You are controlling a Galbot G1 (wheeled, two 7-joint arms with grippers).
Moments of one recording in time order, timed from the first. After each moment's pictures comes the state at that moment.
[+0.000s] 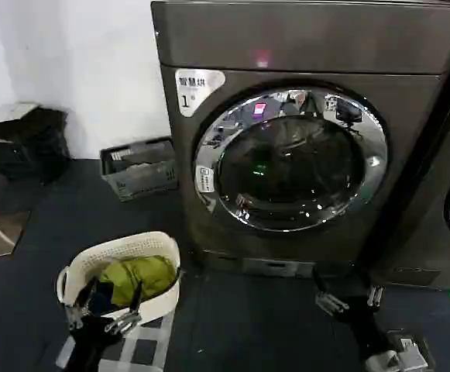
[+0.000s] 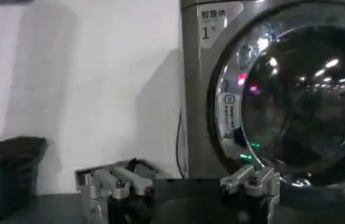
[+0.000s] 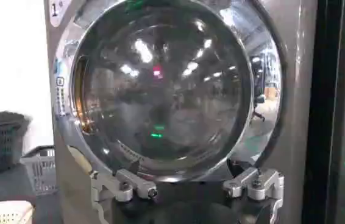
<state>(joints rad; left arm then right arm) 1.82 -1.54 -0.68 -2.38 -0.15 -0.03 0.21 -1.67 1.38 0.76 2.26 0.32 -0.06 -0.24</state>
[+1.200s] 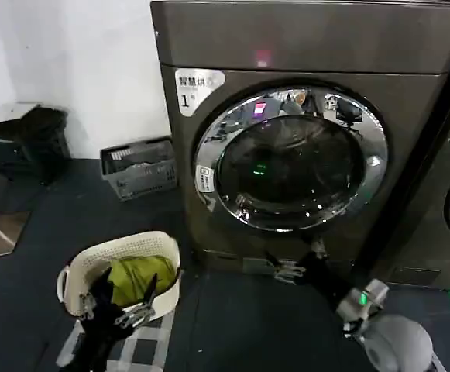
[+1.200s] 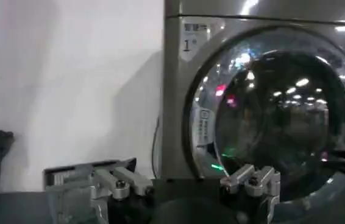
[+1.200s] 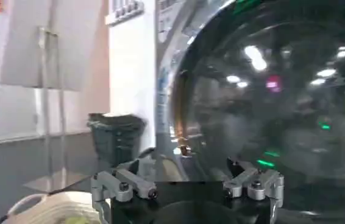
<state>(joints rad) 1.82 -1.53 -0.66 -2.49 -0.15 0.11 0.26 -1.17 0.99 0.42 2.05 0.50 -0.20 -0.42</state>
